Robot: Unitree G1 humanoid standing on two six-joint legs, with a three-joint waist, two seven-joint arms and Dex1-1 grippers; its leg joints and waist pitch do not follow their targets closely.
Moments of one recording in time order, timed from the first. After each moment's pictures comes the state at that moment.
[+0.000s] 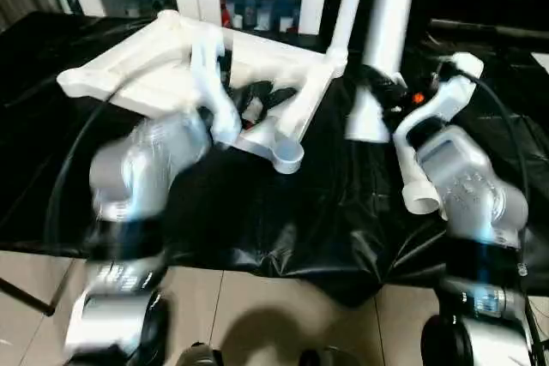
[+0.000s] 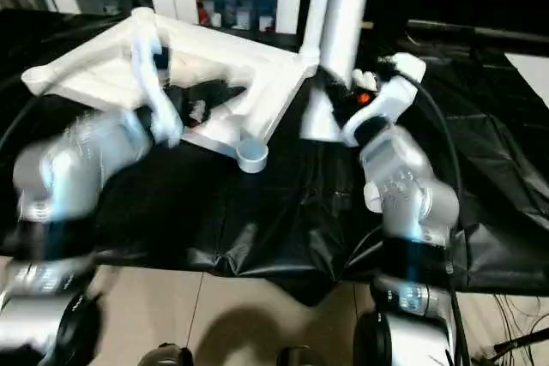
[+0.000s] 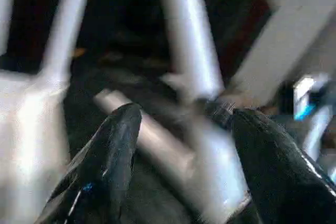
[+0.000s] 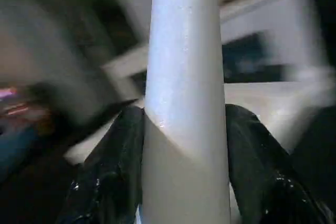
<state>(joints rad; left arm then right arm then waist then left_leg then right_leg) -0.79 0.10 0.21 0.05 -0.58 0.87 -0.54 -0.60 -0.08 -0.33 0.07 0.55 0.63 0.41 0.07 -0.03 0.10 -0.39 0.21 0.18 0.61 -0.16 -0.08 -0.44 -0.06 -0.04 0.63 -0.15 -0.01</state>
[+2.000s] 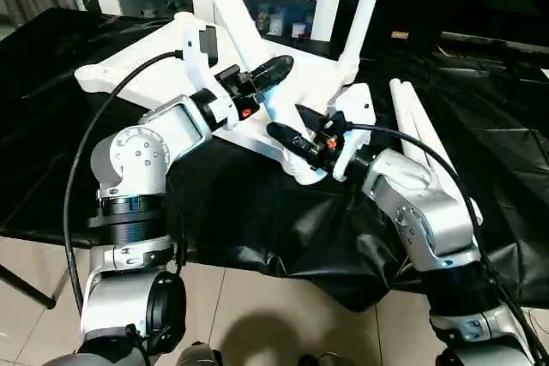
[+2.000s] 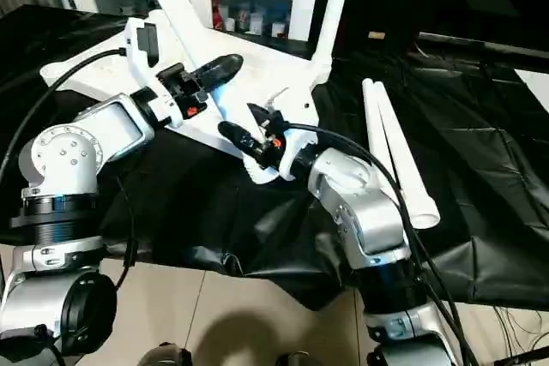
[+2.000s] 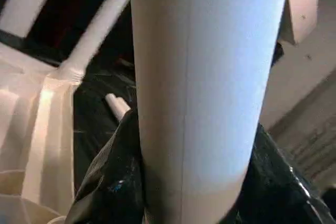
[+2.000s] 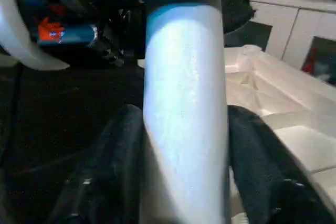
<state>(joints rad) -0.80 0.12 0.24 0.17 -0.65 0.88 -0.46 -0.52 -0.15 0.12 0.04 0.30 0.43 0.59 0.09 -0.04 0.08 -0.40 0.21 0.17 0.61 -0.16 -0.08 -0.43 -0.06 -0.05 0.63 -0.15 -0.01</state>
